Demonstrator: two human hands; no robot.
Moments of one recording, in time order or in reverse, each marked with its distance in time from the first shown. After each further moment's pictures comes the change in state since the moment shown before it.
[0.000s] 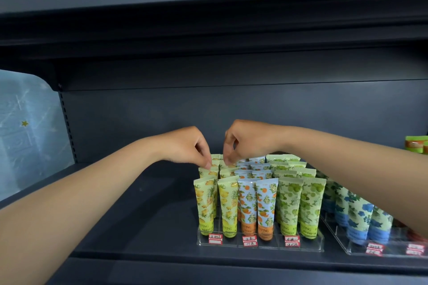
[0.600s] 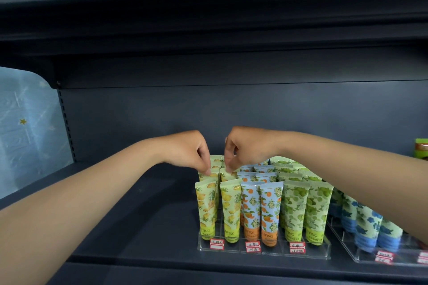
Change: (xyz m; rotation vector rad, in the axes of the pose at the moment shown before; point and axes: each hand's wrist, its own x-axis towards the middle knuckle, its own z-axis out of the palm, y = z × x) left_hand 0.009 -0.008 0.004 0.024 -0.058 -0.013; right_hand 0.016 0.009 0.011 -0.054 -0.043 -0.014
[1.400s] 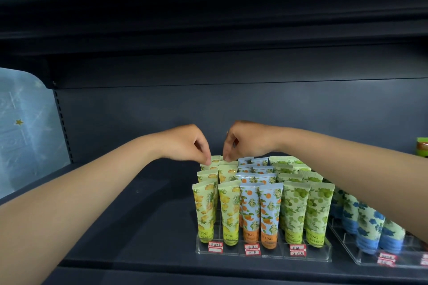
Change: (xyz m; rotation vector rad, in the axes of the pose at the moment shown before) left_hand 0.010 -0.004 -0.006 -0.034 0.078 -0.012; right_hand 0.010 0.012 -0.004 0.062 0.045 0.045
